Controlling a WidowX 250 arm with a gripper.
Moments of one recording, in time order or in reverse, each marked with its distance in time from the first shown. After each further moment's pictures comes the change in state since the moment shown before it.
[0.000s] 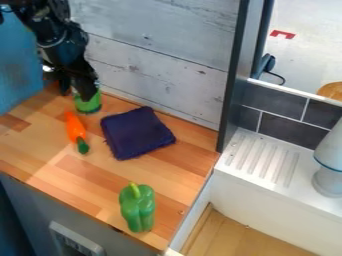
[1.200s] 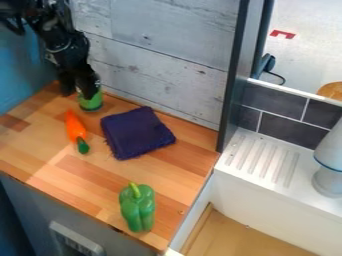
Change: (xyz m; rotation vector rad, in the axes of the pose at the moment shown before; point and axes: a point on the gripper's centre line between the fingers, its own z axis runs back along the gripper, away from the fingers) arm 0.034 0.034 -0.060 -0.055 0.025 -0.046
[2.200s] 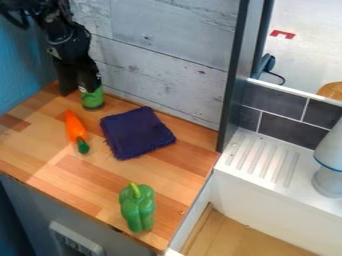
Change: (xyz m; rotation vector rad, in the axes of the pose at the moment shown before) arm 0.014 0.005 0.002 -0.004 0.005 0.006
